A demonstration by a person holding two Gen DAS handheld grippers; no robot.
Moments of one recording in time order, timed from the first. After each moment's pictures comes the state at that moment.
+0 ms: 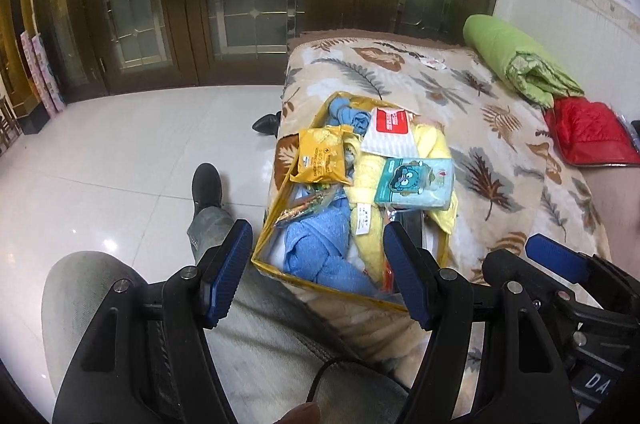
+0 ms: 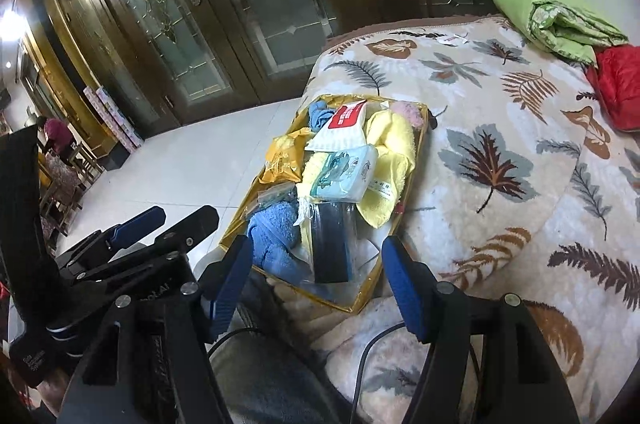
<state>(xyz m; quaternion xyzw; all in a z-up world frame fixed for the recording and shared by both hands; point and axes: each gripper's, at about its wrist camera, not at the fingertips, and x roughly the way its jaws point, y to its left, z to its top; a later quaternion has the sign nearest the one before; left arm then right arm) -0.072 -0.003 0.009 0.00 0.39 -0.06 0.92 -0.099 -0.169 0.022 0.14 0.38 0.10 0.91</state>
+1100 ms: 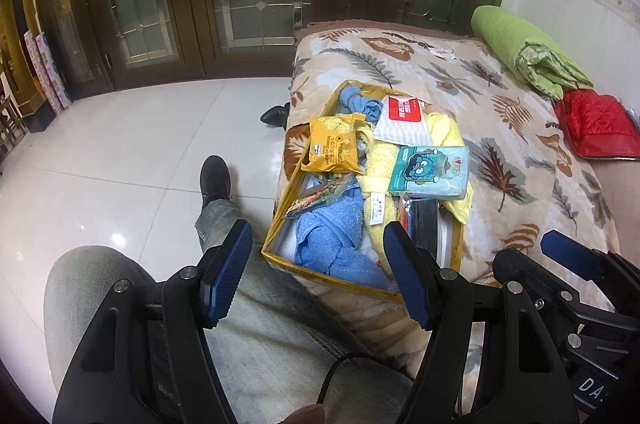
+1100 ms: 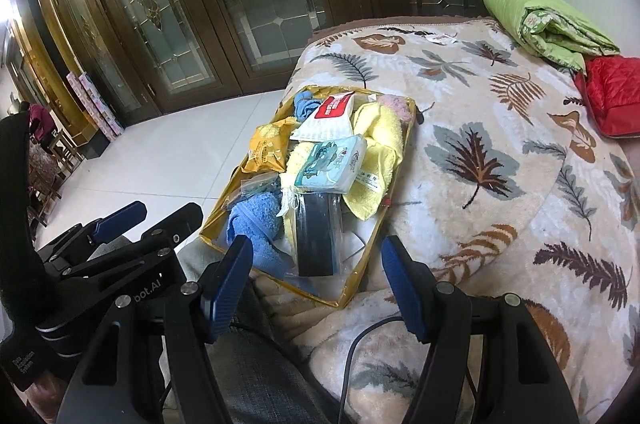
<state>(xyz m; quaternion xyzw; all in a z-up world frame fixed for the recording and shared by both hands) -0.068 0.002 0.000 0.01 0.40 -0.04 0.91 -0.097 -0.154 0.020 0.12 0.39 0.06 0.91</state>
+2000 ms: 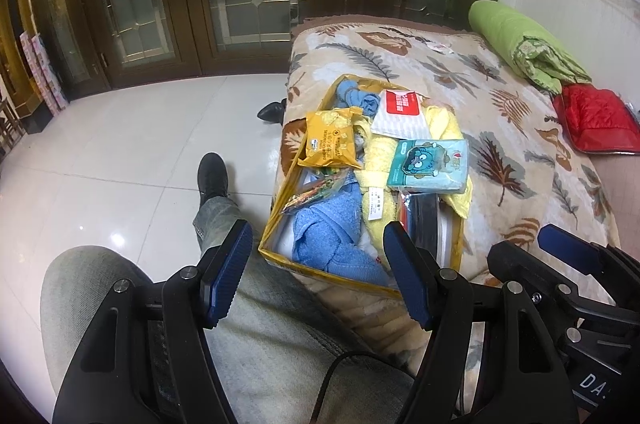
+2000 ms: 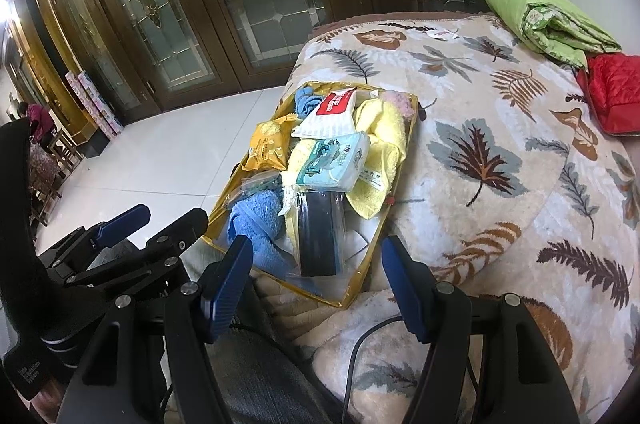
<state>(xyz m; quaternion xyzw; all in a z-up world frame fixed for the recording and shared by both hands) -0.069 0.002 -0.003 0.02 0.41 -0.05 0.91 -0.091 -0.150 0.018 0.12 0.40 0.06 0.91</state>
